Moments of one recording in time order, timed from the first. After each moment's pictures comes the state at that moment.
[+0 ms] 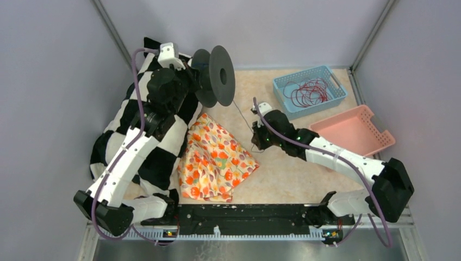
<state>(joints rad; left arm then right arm) -0.46 1.19 1.39 -0.23 -0.23 -0.38 0.79 1.29 0.95 -0.31 0.05 0.28</state>
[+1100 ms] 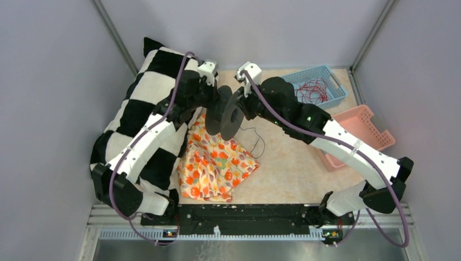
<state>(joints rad) -0.47 1.39 1.35 -0.34 0.08 -0.14 1.00 1.38 1.59 -0.49 0.20 0.00</state>
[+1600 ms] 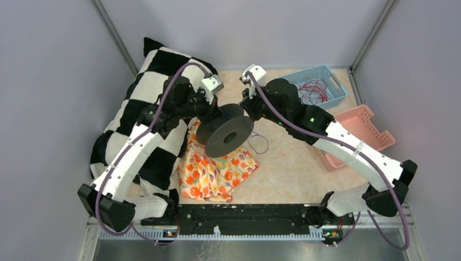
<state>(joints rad) -0.47 1.25 1.36 -0.61 0.49 0.17 0.93 1.37 1.55 -0.51 0.16 -0.01</state>
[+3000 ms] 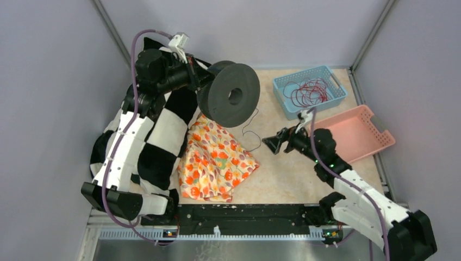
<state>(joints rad) -0.27 1.35 1.58 -0.40 0.67 -0.36 0.46 0.80 0.50 0.17 -0.31 0.43</state>
